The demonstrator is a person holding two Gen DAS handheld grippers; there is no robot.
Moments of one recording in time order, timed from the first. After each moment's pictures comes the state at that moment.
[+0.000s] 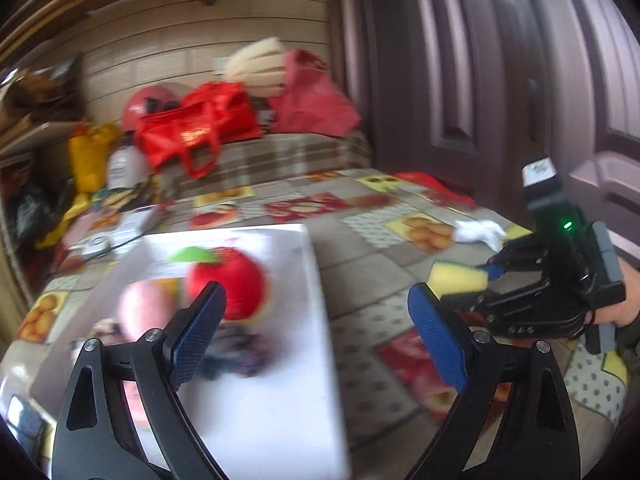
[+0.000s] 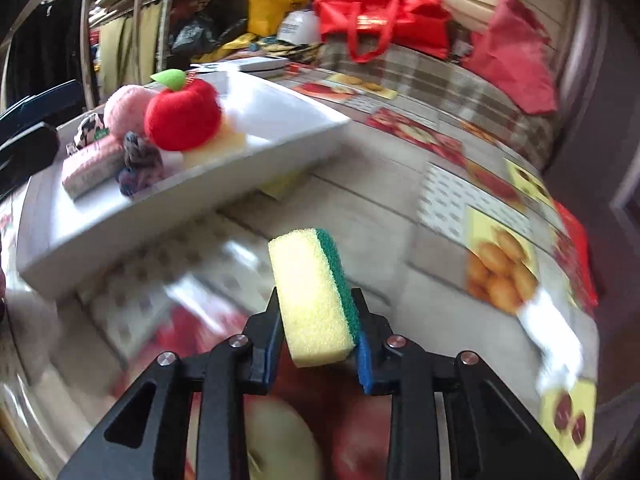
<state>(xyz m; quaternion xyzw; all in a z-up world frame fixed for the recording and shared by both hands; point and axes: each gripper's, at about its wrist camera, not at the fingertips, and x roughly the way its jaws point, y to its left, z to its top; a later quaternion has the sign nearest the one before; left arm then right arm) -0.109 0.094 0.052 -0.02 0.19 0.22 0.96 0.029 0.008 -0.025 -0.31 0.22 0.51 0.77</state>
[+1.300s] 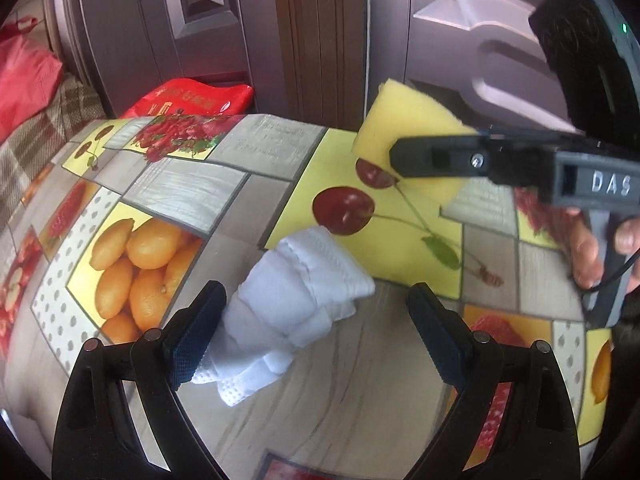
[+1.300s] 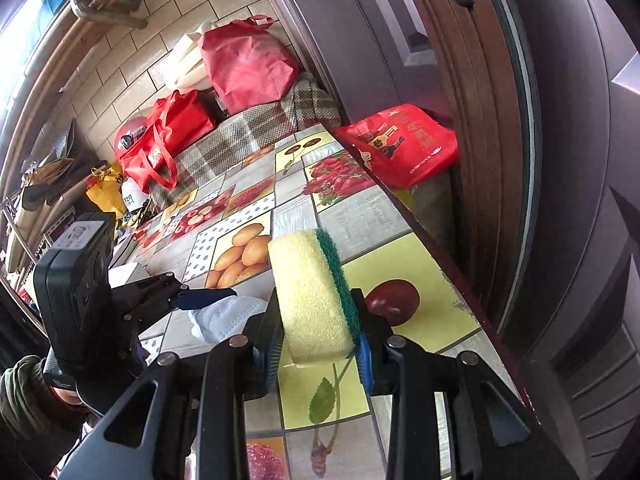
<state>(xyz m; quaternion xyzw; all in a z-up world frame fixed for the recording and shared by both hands) 0.168 -0.013 0.017 0.10 0.42 -0.13 0.89 0.170 -0.169 -0.002 0.07 0.32 0.40 0.86</state>
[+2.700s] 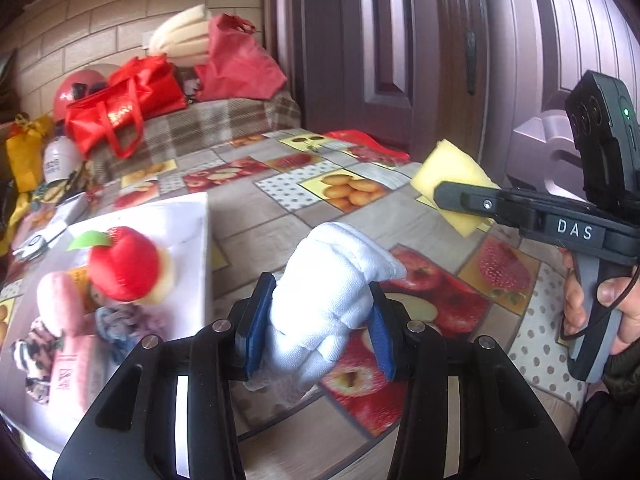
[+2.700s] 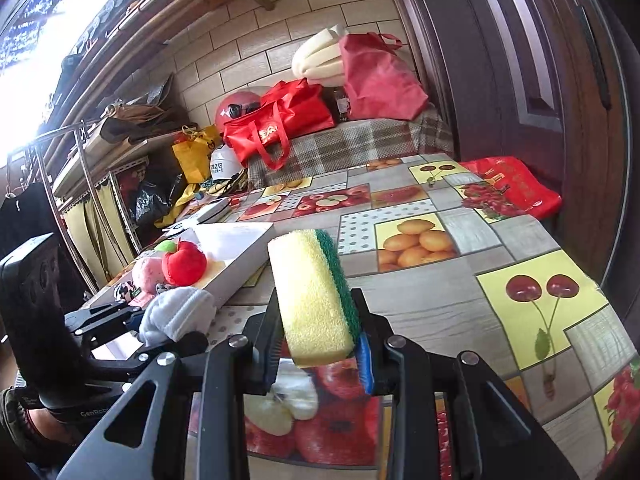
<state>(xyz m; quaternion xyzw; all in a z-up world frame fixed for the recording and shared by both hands) -0.085 0.062 0.045 -0.02 0.25 0.13 0.96 0.023 -0.080 0.017 -0.01 0.22 0.51 0.84</state>
